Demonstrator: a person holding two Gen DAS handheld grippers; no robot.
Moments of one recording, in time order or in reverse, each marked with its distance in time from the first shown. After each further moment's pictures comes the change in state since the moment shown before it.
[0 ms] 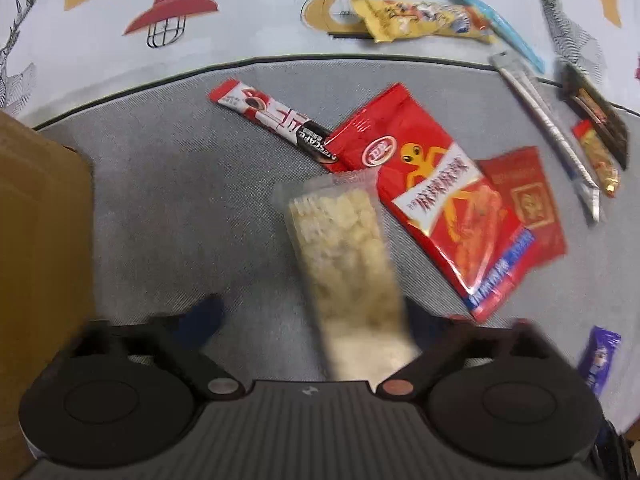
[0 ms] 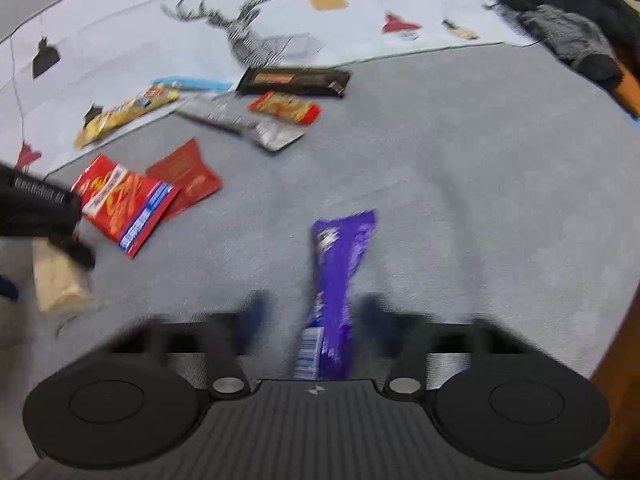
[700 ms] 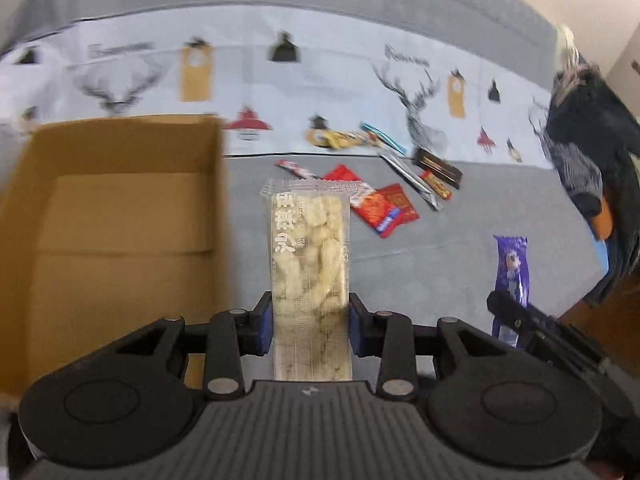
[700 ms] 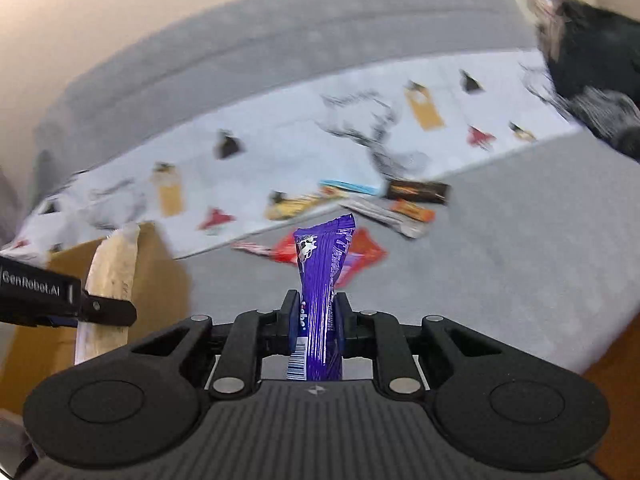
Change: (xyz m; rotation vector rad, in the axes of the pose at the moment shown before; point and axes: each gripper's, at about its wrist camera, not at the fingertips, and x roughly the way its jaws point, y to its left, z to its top) left arm -0.246 0.126 -0.216 0.015 -0.389 -0.232; right arm -0.240 0.056 -0.041 -0.136 -0.220 0.347
